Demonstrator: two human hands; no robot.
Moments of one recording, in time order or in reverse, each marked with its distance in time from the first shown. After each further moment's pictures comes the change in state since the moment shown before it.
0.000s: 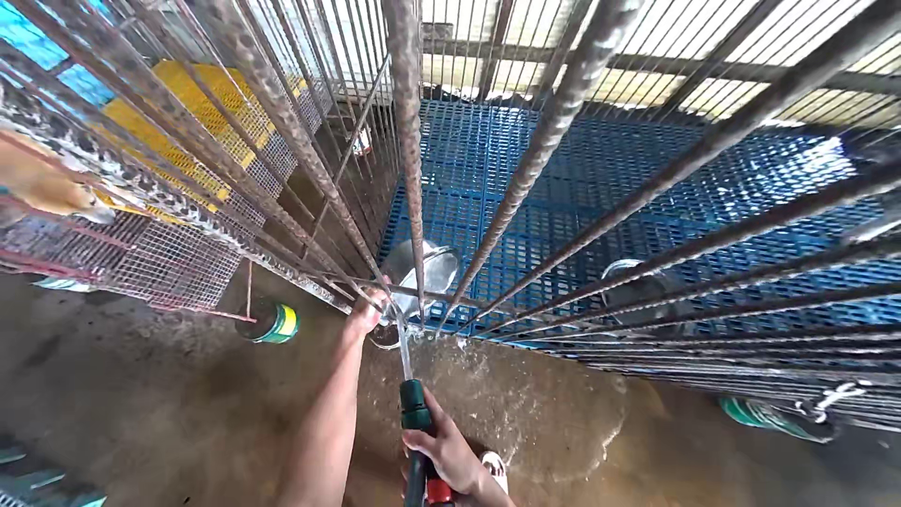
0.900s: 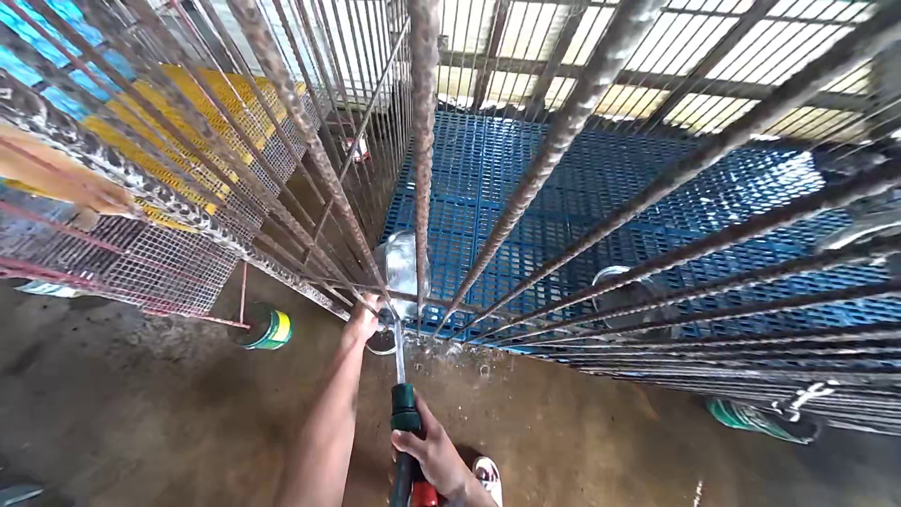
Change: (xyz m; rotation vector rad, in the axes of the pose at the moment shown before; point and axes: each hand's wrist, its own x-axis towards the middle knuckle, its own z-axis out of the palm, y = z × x) left_hand -0.007 0.008 0.010 -0.176 0.101 -0.040; right_hand 0.003 0.000 0.016 0.030 0.057 -0.012
